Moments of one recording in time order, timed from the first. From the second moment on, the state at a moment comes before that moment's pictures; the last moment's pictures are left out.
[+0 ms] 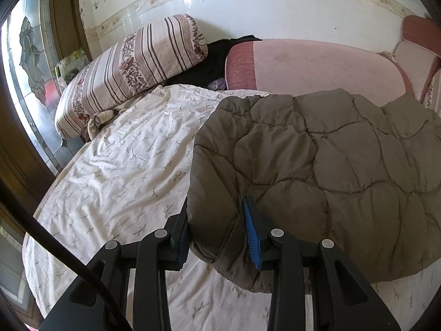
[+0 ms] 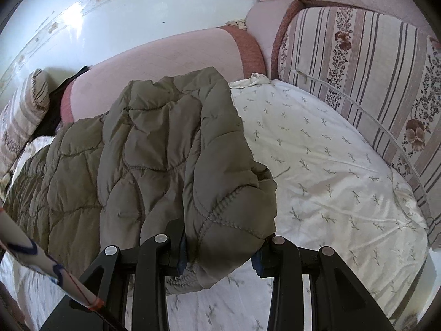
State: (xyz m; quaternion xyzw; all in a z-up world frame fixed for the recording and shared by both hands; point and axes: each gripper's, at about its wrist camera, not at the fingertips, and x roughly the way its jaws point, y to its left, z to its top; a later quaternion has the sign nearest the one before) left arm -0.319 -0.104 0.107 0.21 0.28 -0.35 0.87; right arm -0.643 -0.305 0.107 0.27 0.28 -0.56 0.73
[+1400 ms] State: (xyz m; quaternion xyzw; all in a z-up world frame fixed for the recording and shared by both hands) left arm -0.343 -0.154 0.065 0.23 0.29 -0.37 0.85; right arm -0.590 -0.339 0.069 0.28 0.29 -0.53 0.75
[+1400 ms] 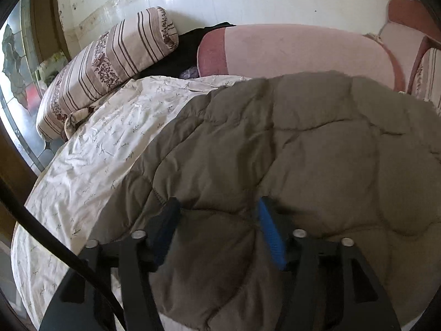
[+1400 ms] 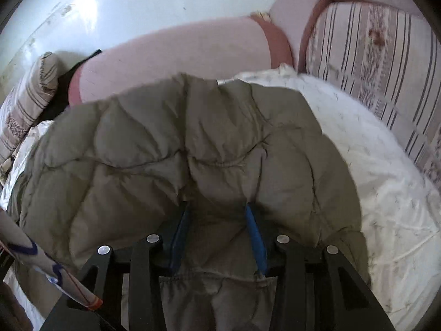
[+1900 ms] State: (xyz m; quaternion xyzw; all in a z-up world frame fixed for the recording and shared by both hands) left arm -0.365 -0.144 0.082 0.21 0.27 -0.38 0.86; right arm -0.595 -0.300 0.108 0.24 0.27 -0.52 0.77
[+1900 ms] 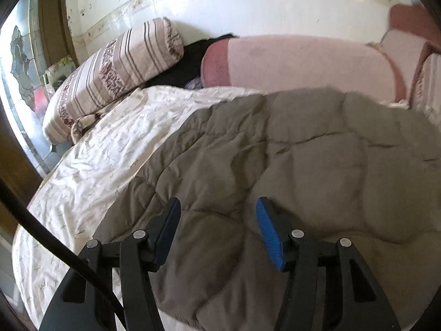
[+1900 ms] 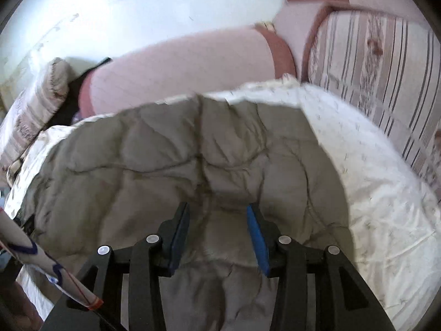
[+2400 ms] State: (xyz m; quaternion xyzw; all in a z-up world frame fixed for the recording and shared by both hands) left arm -0.401 -0.145 0.060 0.25 0.27 -0.42 0.83; right arm -0.556 -0.271 0.074 0.23 0.35 -0.51 0.75
